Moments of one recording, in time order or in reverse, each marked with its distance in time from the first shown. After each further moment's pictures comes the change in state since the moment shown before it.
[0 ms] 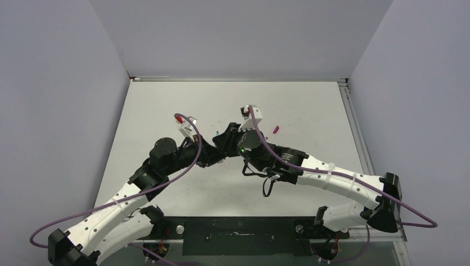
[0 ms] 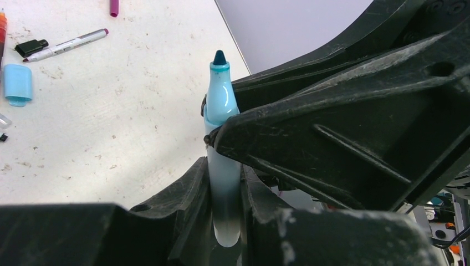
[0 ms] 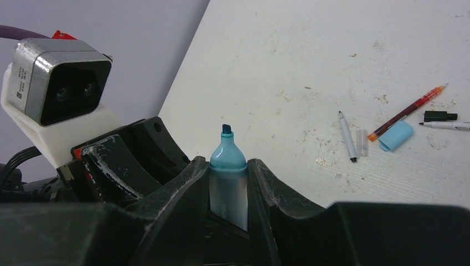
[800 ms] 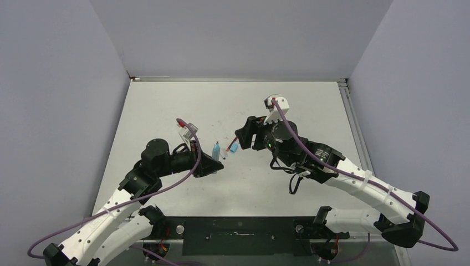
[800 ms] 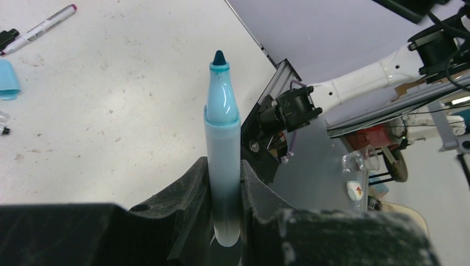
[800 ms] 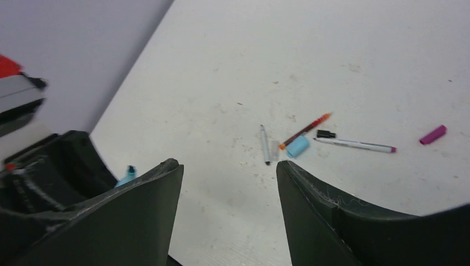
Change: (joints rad) left arm 0.054 -0.092 0.015 -0.138 0.238 0.192; right arm -0.083 -0.193 0.057 -0.225 -0.006 -0.241
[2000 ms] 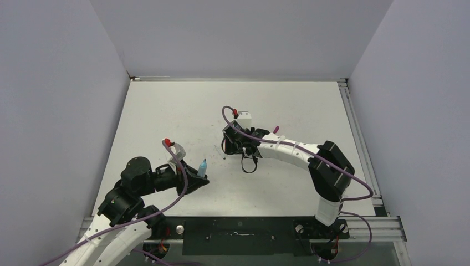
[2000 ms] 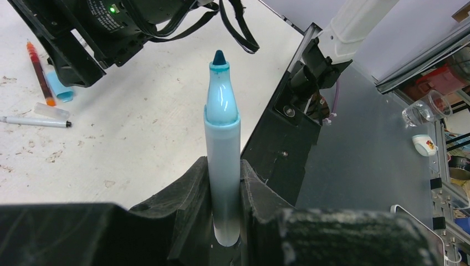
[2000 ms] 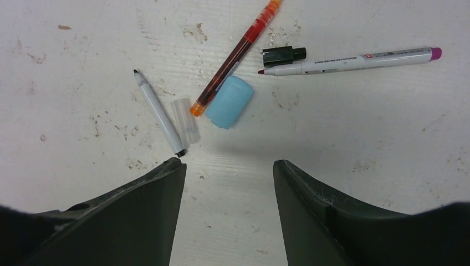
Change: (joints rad) left arm 0.004 -0.285 0.020 -0.346 0.009 0.348; right arm -0.169 0.662 0.040 -0.064 -0.034 0.185
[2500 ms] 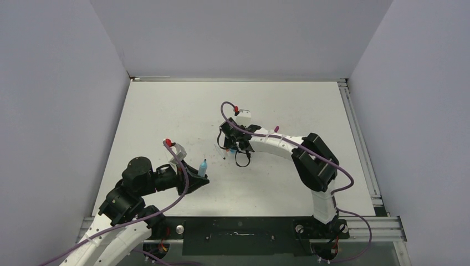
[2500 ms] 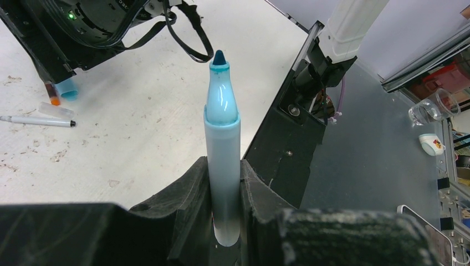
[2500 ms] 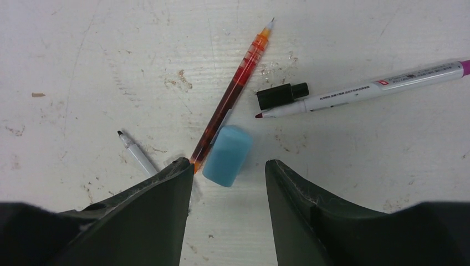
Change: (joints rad) left arm 0.000 -0.002 -0.018 0.008 -0.007 0.015; right arm -0.040 0.177 0.112 0.029 0.039 0.125
